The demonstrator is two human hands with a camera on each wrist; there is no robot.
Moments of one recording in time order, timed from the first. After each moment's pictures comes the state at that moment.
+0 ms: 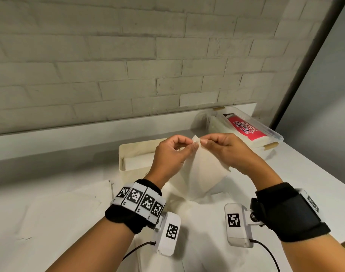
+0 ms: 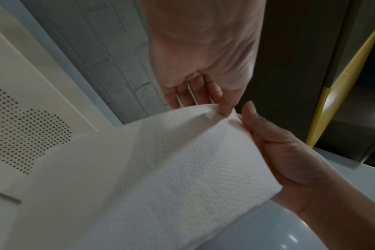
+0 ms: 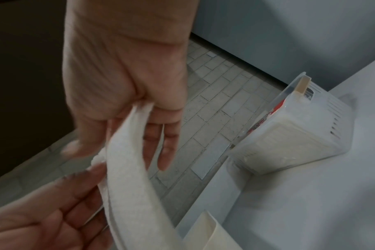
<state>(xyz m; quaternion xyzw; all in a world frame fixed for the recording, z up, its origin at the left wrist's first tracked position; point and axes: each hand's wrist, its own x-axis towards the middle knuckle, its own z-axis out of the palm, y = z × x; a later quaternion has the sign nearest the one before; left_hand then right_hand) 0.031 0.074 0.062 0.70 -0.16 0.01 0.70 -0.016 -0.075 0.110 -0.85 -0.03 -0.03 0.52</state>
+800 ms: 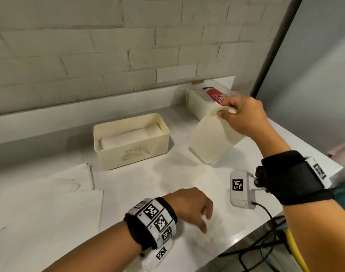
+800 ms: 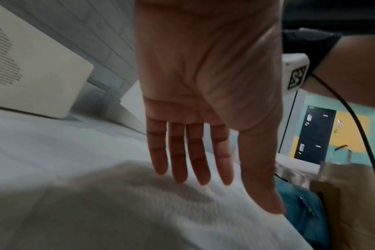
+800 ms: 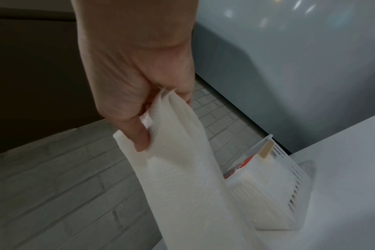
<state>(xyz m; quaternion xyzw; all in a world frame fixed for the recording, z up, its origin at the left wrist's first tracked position) -0.058 0.027 -0.025 0.81 -0.49 -0.31 0.09 -0.047 -0.129 0.121 -0.94 0.15 -0.19 0.26</state>
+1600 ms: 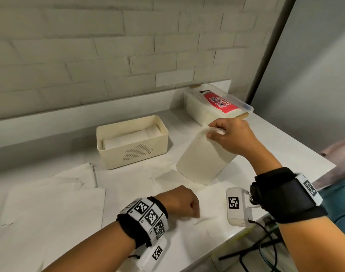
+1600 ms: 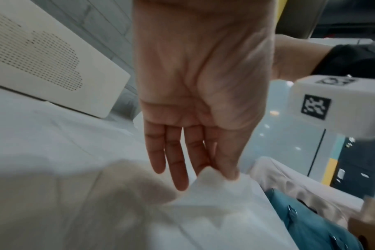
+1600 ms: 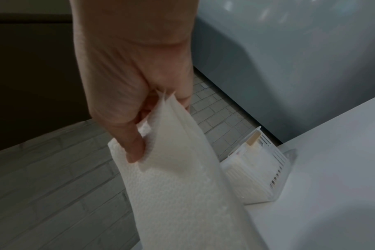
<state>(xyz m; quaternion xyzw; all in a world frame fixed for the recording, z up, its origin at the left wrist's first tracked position) -0.062 0.045 -0.028 0.84 -0.40 -0.33 0.16 -0.077 -0.114 0.100 -0.95 0.10 -0.11 0.26</state>
